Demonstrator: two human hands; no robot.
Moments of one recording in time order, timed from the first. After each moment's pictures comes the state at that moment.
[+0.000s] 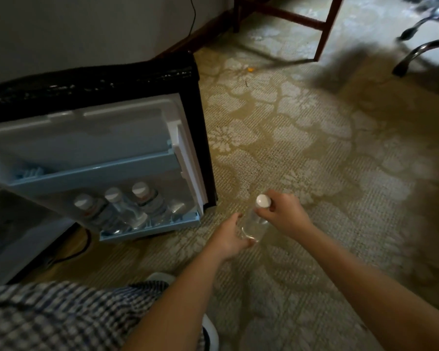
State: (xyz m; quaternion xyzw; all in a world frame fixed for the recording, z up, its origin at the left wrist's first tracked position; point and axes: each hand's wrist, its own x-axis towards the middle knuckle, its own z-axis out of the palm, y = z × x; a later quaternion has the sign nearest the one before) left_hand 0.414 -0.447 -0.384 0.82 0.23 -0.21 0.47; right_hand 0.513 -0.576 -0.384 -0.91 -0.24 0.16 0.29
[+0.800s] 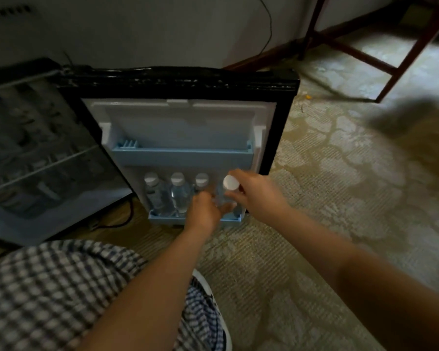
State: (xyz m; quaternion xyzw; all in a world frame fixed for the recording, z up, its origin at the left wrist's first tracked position) left_hand 0.370 -0.327 -0.336 0.80 0.40 0.04 0.44; right_hand 0.464 -0.419 -0.298 -0.83 -0.51 0.08 0.21
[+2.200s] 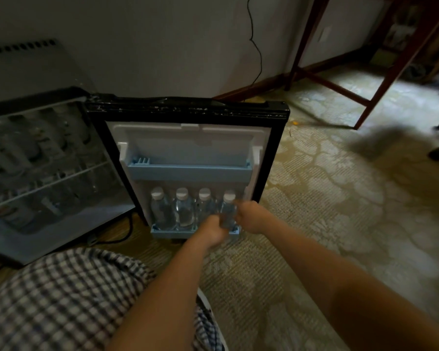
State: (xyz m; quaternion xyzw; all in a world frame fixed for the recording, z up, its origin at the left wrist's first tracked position) left_hand 0.358 -0.329 -0.329 0.81 0.32 -0.11 0.48; right_hand 0.462 -0.405 -0.322 -0.87 -0.40 0.28 0.06
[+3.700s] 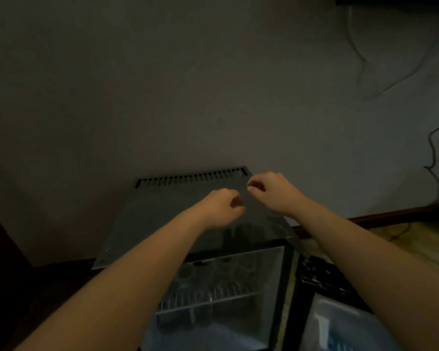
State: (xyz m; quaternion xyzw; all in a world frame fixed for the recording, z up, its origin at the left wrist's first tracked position) left_hand 0.226 0.049 -0.065 0.91 0.37 0.08 0.19; right_hand 0.376 0.006 -0.065 -0.71 -0.66 0.04 0.25
